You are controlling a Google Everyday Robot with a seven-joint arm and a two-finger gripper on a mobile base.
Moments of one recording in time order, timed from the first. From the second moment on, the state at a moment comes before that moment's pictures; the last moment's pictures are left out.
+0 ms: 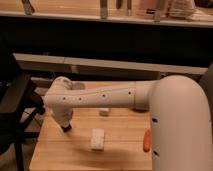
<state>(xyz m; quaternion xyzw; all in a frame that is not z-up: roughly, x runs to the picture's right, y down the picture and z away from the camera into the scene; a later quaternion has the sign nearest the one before) -0.206 0.172 0.736 -0.21 -0.27 -0.55 0.77</state>
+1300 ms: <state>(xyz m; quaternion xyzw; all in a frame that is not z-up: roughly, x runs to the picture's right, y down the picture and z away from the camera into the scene) -0.219 0.167 0.741 -0.21 -0.27 -0.55 0.77</state>
